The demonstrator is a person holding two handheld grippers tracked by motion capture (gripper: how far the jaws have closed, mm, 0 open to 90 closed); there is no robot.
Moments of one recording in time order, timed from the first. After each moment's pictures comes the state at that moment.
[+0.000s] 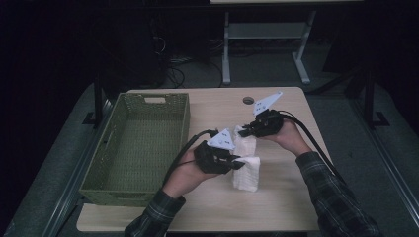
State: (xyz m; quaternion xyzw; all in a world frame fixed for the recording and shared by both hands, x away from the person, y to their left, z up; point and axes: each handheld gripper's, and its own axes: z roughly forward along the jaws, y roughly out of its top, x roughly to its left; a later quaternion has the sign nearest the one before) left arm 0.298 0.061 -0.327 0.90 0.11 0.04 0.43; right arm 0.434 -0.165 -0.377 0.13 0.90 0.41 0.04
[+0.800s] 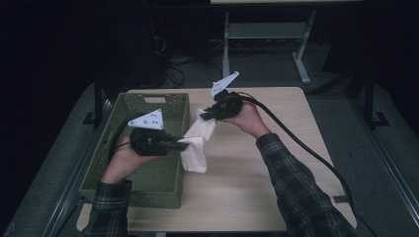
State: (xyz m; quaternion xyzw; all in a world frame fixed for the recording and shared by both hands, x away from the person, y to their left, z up) left arm 0.326 0.205 -0.303 0.87 0.15 0.06 0.46; right arm 0.466 -0.052 -0.334 0.11 0.90 0.42 0.06
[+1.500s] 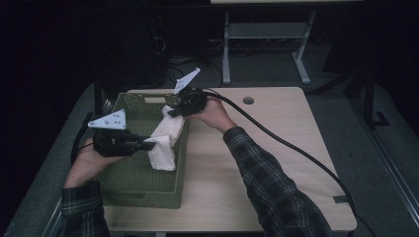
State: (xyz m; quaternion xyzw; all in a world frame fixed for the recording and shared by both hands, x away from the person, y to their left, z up) left arm 0.319 0.280 -0.300 0.88 0.19 0.08 0.43; right arm 0.482 0.045 -0.331 0.06 0.90 0.43 0.05
